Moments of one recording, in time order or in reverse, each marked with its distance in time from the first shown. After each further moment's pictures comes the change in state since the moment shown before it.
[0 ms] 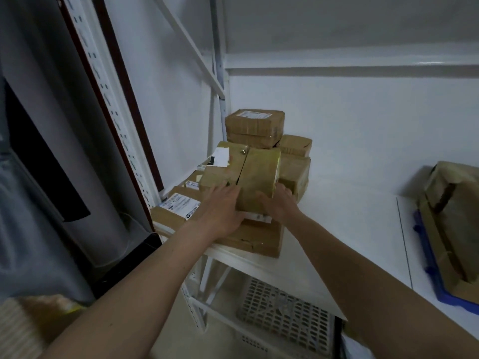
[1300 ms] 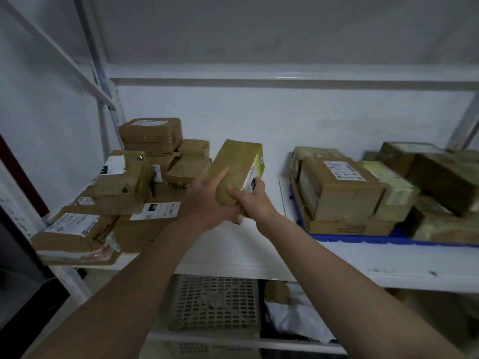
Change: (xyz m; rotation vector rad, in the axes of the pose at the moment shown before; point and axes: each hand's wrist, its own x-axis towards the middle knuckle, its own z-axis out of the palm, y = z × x) left_hand -0.030 0.170 0.014 -0.476 -0.079 0.099; right_hand -0.121 0.081 -0.113 0.678 0.261 0.134
